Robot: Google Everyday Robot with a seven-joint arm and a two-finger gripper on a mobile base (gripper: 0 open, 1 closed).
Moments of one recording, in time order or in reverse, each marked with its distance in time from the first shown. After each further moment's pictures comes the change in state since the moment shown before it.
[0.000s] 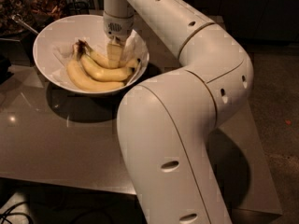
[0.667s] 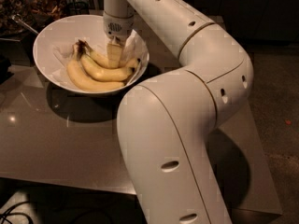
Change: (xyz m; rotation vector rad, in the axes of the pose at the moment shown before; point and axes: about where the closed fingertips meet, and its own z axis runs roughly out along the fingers) arm 0.000 0.000 0.000 0.000 0.000 0.000
